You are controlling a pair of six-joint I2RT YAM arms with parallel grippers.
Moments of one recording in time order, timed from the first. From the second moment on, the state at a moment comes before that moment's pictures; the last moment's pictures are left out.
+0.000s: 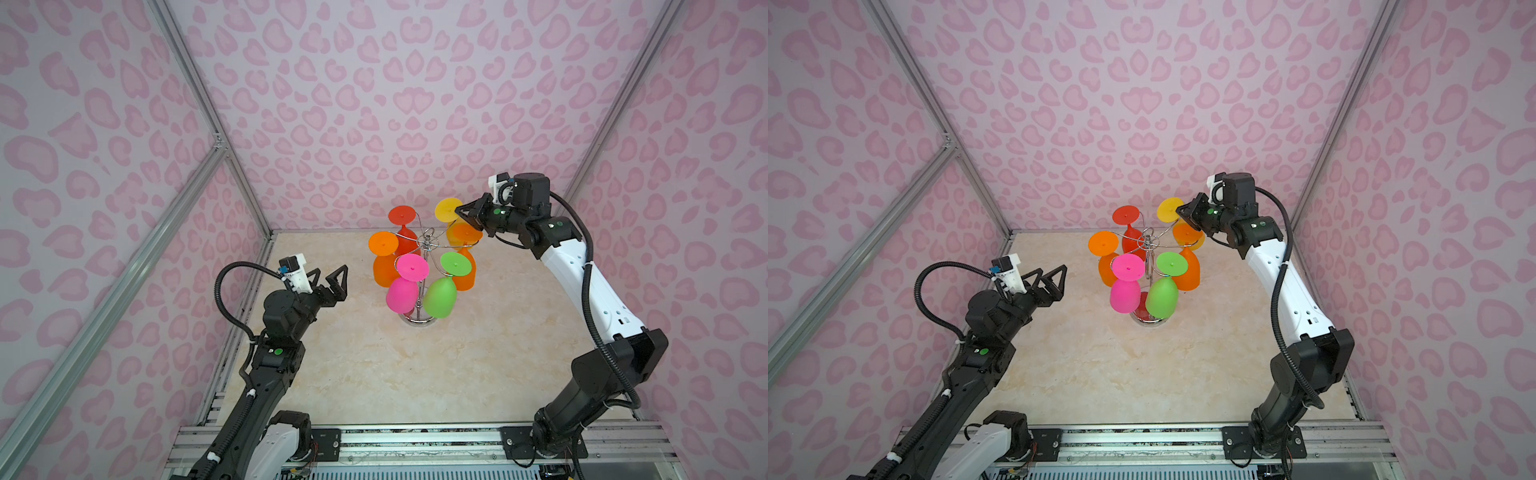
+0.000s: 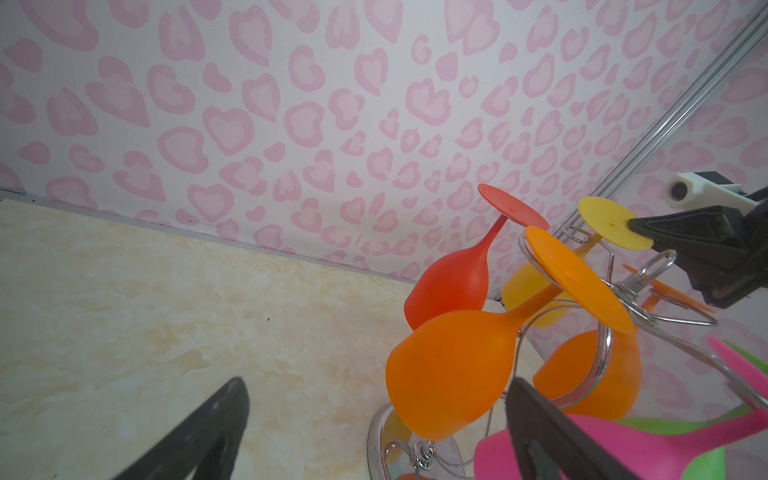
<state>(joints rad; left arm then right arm) -0.14 0.87 0.58 0.25 0.23 -0.48 0.26 1.67 1.83 -0.57 -0.50 0.88</state>
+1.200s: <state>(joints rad) -0.14 0.87 0.57 0.25 0.23 -0.48 0.31 1.74 1.85 -0.43 -0.56 1.01</state>
